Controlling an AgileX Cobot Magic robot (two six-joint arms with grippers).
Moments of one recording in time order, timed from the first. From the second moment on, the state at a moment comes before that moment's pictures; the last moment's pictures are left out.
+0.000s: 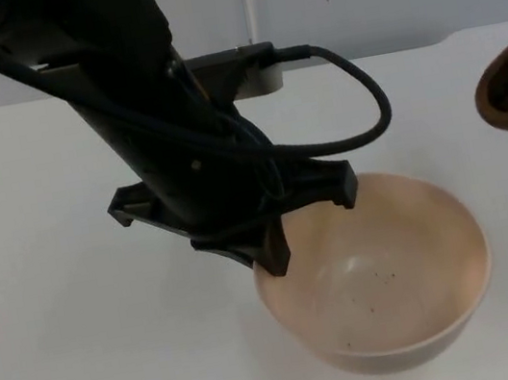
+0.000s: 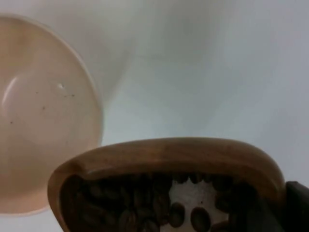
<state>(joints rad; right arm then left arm) 0.54 1.46 -1.26 -0.09 1.18 0.11 -0.66 1.82 -1.10 -0.31 0.67 -0.07</state>
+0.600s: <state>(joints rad) 0.82 1.58 -1.40 -0.43 1.22 0.30 -0.66 1.82 -1.10 -0.31 0.67 -0.07</state>
